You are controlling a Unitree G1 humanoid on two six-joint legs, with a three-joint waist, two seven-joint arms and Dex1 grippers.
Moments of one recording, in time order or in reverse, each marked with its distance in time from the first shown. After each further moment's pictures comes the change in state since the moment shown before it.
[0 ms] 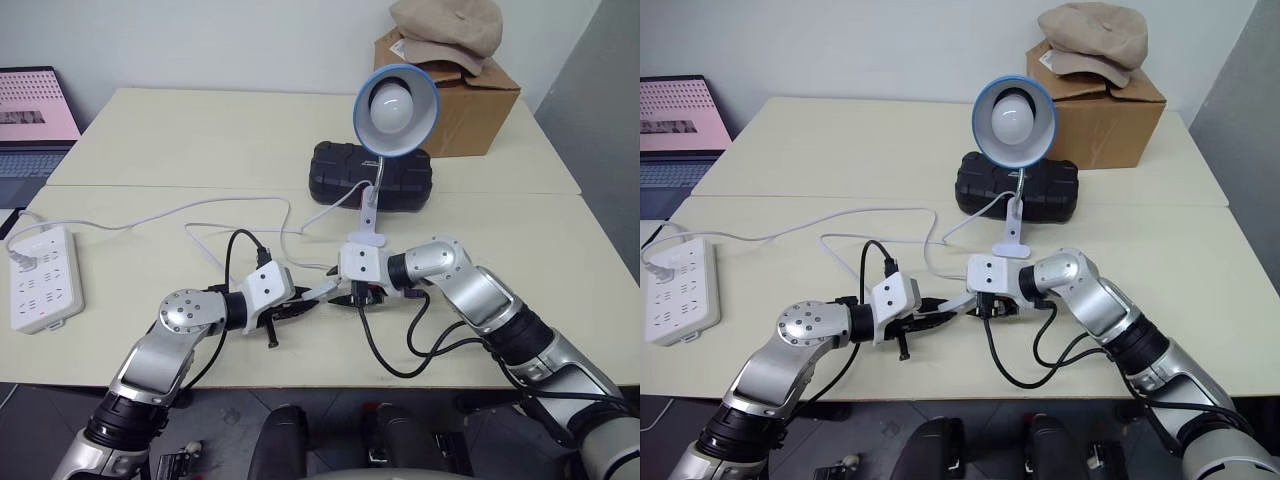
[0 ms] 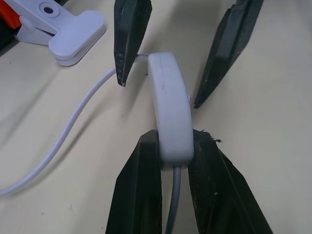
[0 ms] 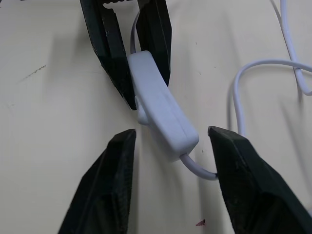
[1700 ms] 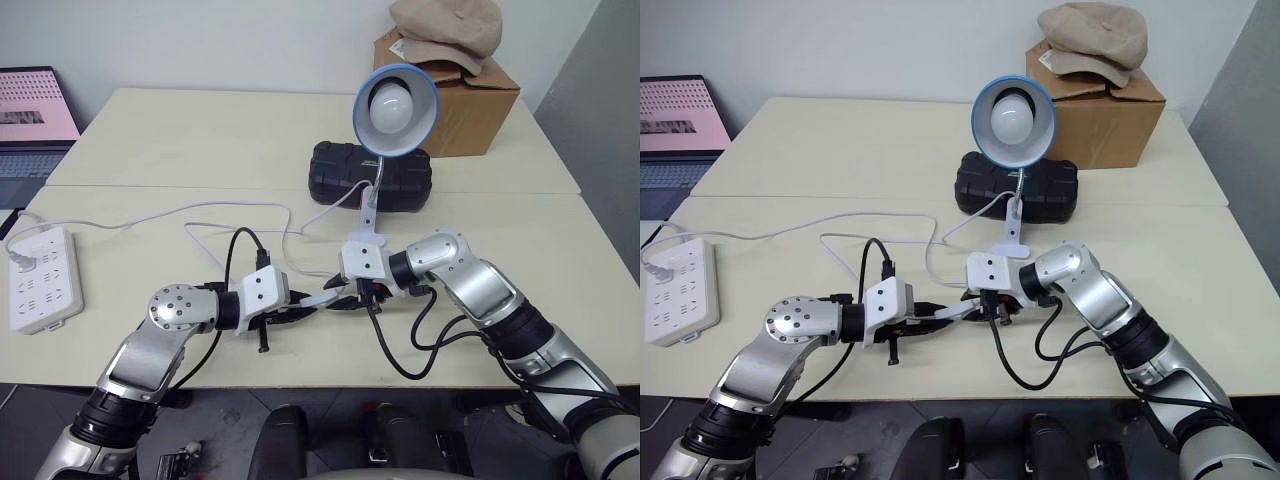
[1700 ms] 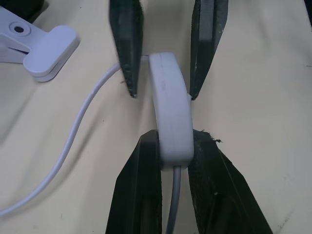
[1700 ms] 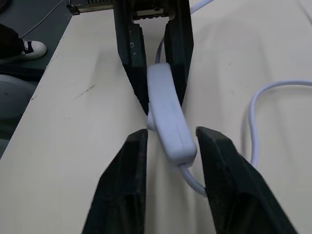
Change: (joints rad) left arm -0.011 0.061 0.002 0.005 -0.026 -0.068 -0.100; right arm -0.020 0.011 -0.044 0.003 0.064 0.040 0.158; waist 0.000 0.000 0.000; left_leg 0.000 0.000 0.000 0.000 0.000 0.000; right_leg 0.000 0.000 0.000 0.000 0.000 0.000
